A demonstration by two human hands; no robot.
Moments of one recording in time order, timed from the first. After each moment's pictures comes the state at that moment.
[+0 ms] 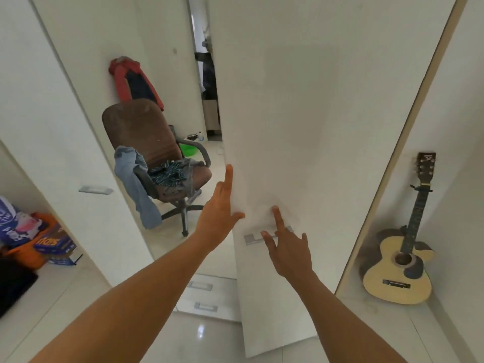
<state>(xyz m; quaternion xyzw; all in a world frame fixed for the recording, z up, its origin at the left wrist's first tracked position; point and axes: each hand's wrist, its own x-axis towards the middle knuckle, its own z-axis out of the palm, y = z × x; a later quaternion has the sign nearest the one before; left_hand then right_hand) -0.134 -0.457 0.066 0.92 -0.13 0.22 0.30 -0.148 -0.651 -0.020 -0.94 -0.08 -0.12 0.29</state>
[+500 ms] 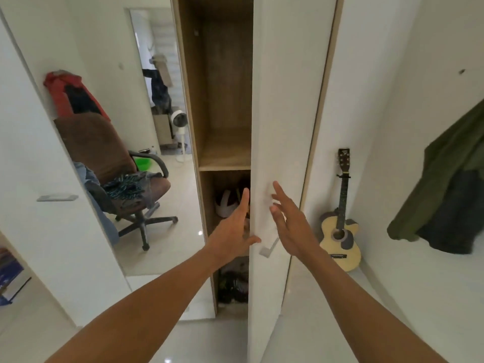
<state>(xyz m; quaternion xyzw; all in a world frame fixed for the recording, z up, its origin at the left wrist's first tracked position) -0.283 -0.531 0.056 0.88 -0.30 0.09 0.35 -0.314 -0.709 0.072 -0.88 -0.10 -0.20 0.42</state>
